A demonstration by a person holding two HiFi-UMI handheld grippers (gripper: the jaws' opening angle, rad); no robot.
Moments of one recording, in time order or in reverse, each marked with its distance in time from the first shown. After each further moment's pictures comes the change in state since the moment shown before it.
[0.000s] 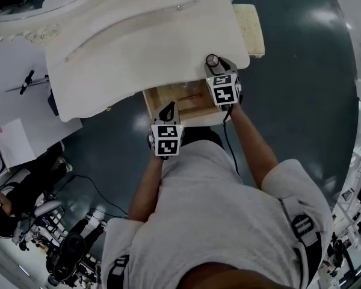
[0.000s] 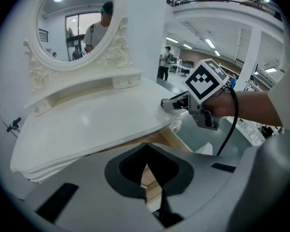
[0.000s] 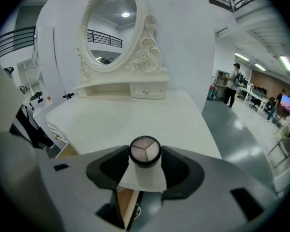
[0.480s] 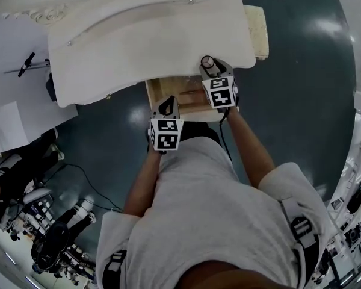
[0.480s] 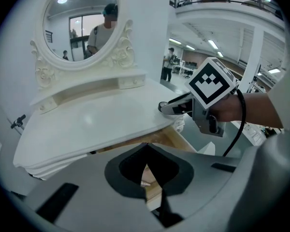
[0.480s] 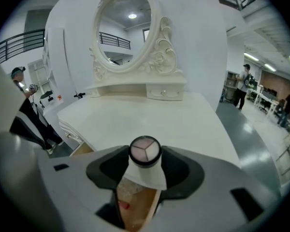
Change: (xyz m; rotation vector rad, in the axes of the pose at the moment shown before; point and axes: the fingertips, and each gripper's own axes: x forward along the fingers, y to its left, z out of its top) left arm -0.008 0.010 -0.006 -0.024 -0.016 0.032; right arm -0.006 0.050 0.003 -0.041 -0.014 0.095
